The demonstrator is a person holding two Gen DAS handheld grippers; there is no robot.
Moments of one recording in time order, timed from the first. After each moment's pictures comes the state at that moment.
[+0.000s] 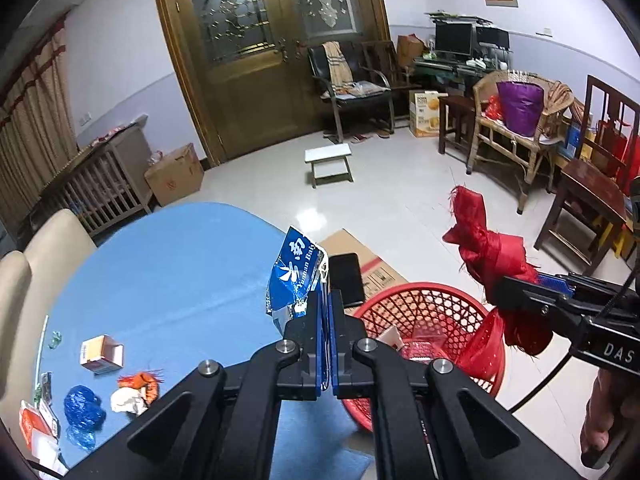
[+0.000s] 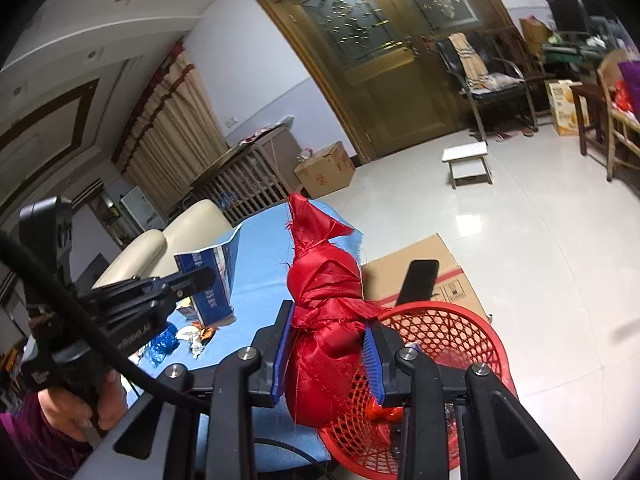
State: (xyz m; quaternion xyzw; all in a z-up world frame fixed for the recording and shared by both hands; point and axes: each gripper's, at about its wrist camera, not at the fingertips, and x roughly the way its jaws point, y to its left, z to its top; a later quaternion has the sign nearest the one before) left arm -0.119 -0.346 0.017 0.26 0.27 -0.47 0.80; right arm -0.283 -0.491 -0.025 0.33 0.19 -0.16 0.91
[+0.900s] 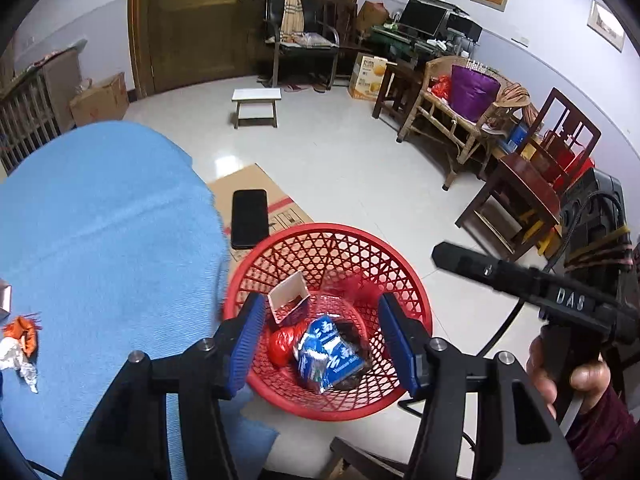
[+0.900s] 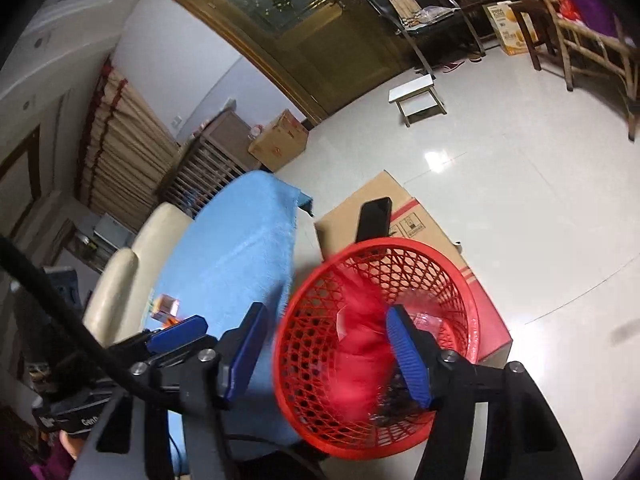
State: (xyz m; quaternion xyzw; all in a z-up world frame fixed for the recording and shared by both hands) left arm -0.125 -0.362 -0.041 0.21 0.40 -0.55 0.70; right arm -0.302 -0.529 -0.091 0.44 0.23 -0.19 0.85
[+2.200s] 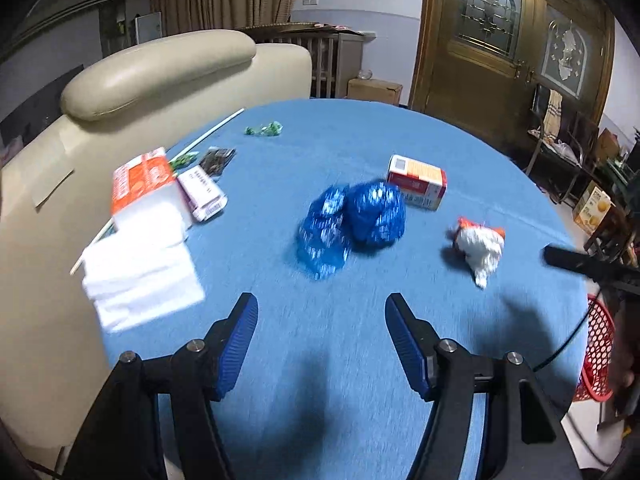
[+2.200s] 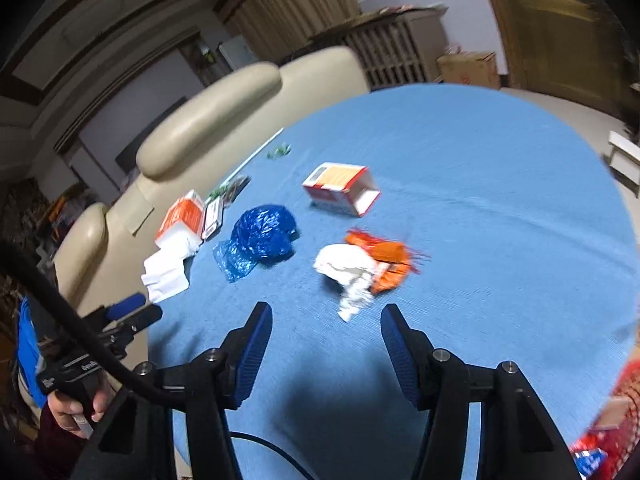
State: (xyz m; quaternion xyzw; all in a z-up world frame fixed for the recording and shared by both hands) left arm 0.074 0.026 -0.047 0.06 0.40 -0.19 0.90; right arm 0.045 -0.279 -0.054 0.20 0.38 0.10 0.90
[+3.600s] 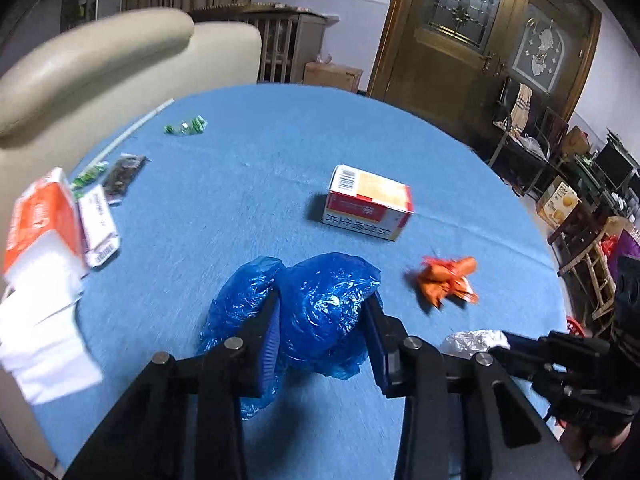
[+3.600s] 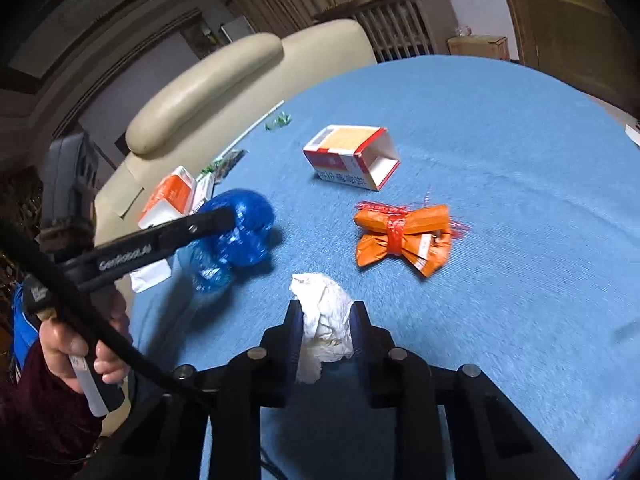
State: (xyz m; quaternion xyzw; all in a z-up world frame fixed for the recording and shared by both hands) left arm 0.127 -0.047 -0.060 0.04 0.42 -0.26 0.87; right arm 0.060 -0.267 -0.086 0.20 0.39 0.10 0.89
